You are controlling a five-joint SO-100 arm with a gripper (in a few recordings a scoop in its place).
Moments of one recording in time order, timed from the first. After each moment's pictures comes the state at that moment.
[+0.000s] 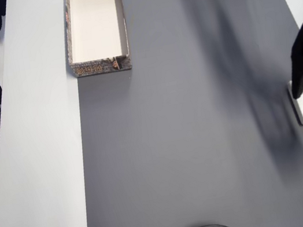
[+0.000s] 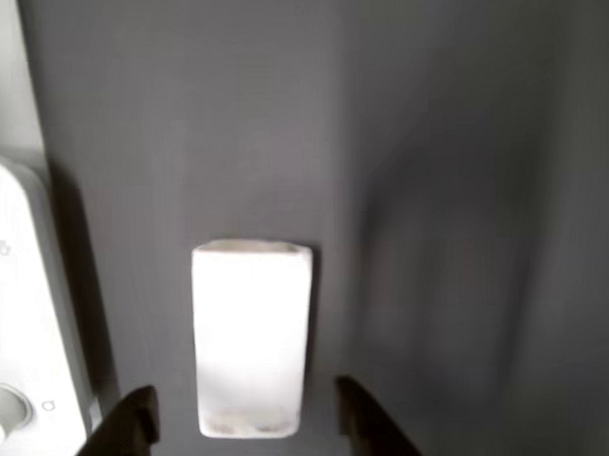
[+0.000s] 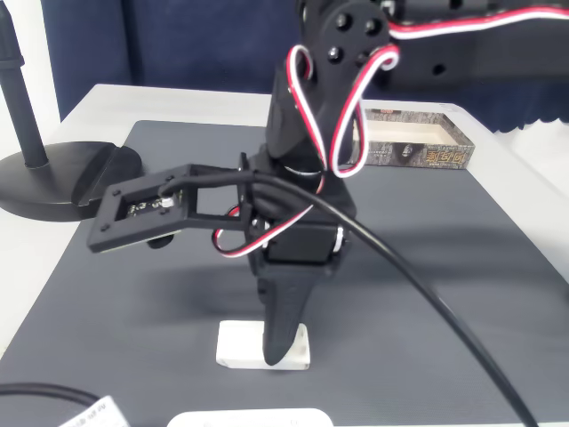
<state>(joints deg) -0.4 49.8 49.0 87.6 1.1</state>
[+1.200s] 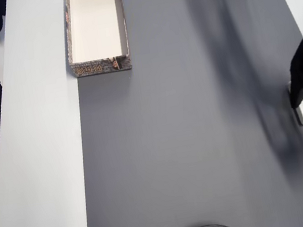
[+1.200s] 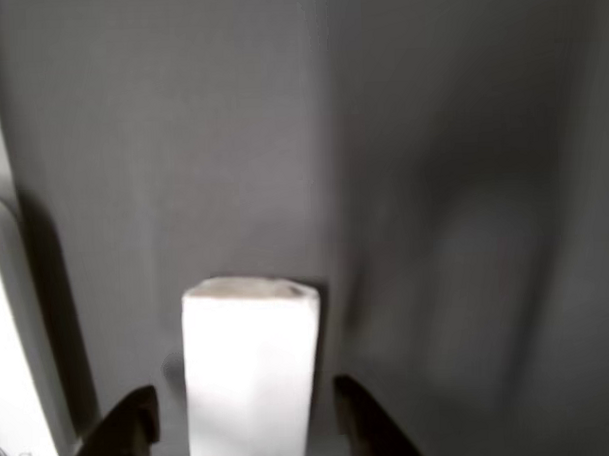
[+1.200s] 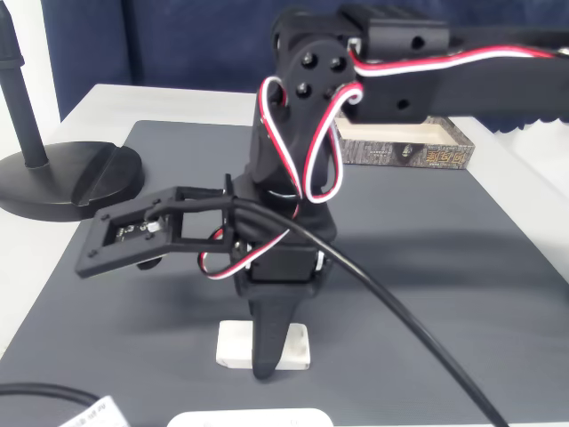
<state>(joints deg) -0.4 41.9 40.5 90.0 1.5</state>
